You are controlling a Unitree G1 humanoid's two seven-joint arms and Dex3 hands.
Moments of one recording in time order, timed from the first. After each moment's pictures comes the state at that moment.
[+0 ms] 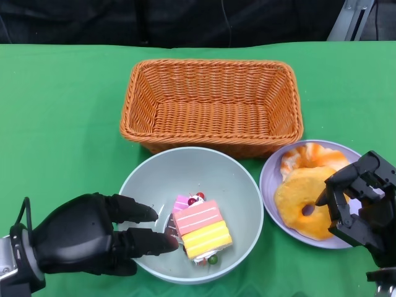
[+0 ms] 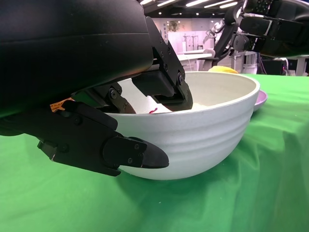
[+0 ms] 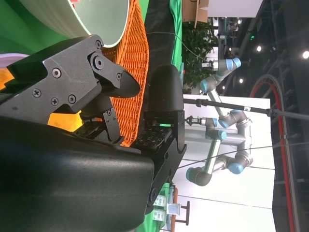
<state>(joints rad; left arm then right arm) -0.49 0.70 -0.71 0.61 1.13 -0.97 0.83 -0.05 0.06 -0.10 0.37 0.21 -0.72 0.23</state>
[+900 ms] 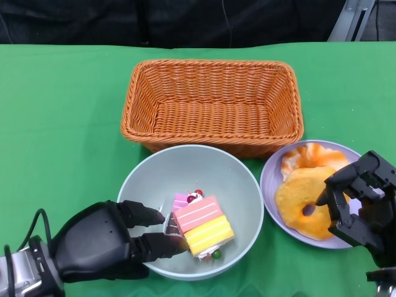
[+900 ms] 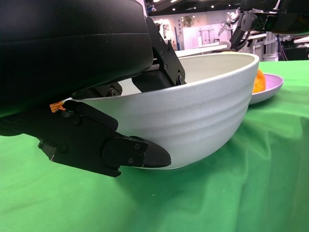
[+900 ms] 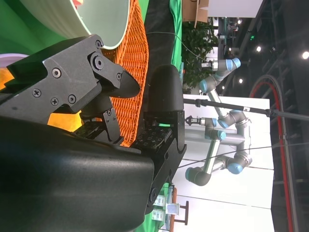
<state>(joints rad) -0.39 0.64 -0.67 0.51 1.13 -0.78 0.73 -0.05 0.06 -0.10 0.37 0.21 -0.72 0.23</state>
